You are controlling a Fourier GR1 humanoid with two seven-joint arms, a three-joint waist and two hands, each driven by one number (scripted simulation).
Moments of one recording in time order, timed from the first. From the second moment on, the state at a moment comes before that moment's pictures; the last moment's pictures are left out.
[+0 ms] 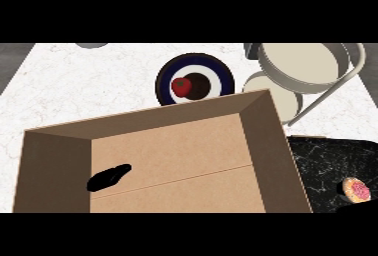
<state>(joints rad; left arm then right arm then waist) -0.03 0.40 -0.44 -1.32 0.34 0.53 -0.08 0.19 -0.69 0.11 -1.96 0.40 0.00 1.20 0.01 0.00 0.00</state>
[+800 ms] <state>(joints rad) -0.02 0.38 -0.43 -1.35 0.32 0.51 -0.07 0.12 -0.61 0.07 -1.77 0.37 0.08 1.16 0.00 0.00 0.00</state>
